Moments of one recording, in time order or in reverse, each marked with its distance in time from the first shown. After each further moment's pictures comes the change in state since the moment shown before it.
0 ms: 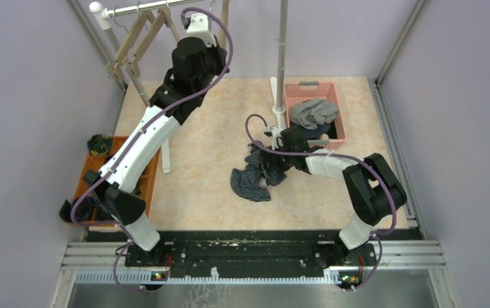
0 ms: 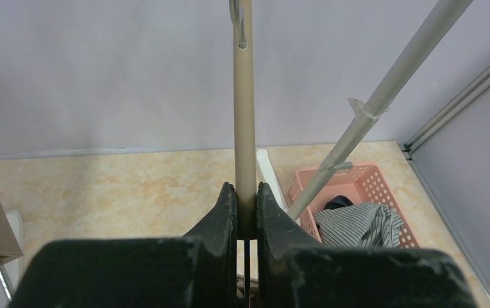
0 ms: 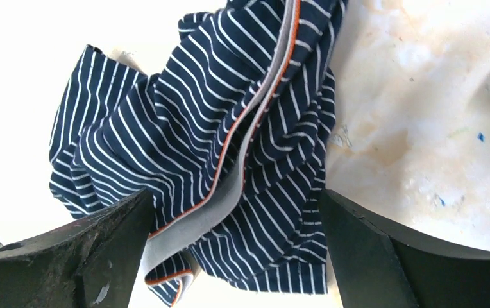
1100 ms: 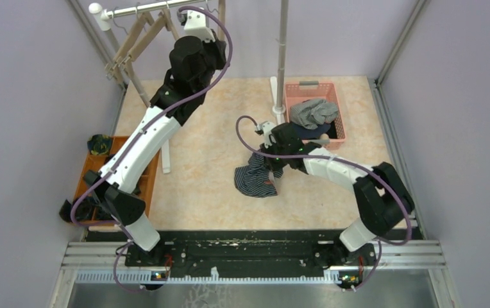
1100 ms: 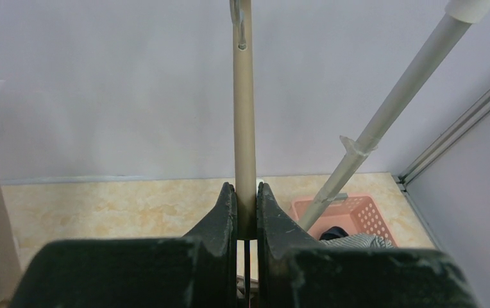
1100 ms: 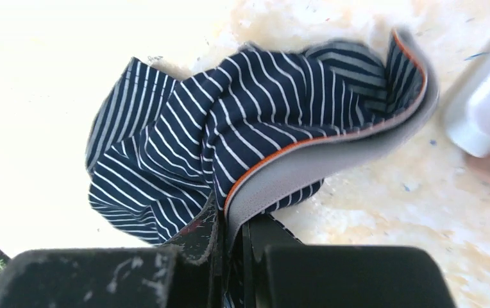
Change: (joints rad) left arm -0.013 -0.037 -0.042 0.111 -0.035 0.026; right arm 0.109 -0.040 0.103 -0.146 0.158 -0.063
